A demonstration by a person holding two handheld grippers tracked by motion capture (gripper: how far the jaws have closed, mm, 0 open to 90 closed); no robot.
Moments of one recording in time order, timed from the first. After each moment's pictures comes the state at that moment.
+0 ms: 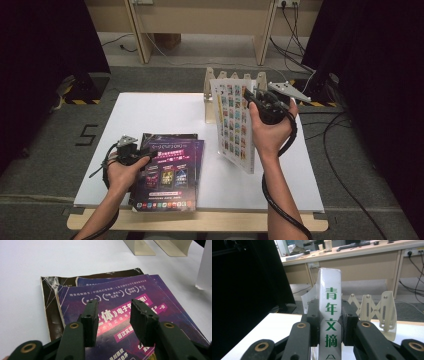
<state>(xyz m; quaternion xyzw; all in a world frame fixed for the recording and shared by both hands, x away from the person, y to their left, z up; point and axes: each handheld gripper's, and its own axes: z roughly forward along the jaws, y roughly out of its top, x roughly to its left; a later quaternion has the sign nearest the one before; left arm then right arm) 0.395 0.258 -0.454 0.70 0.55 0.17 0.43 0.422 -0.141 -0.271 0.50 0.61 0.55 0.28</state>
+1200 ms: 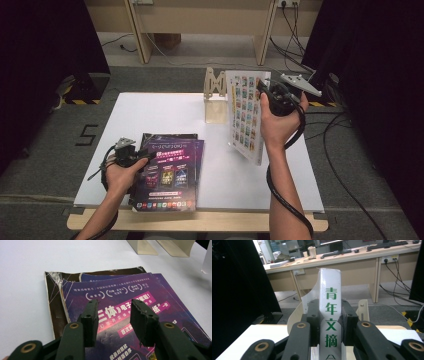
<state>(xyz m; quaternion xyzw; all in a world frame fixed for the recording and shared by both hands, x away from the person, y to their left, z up) 0.392 0.262 -0.459 0.69 0.55 0.17 0.44 0.438 -0.163 -0.263 0.53 0.58 0.53 0.32</state>
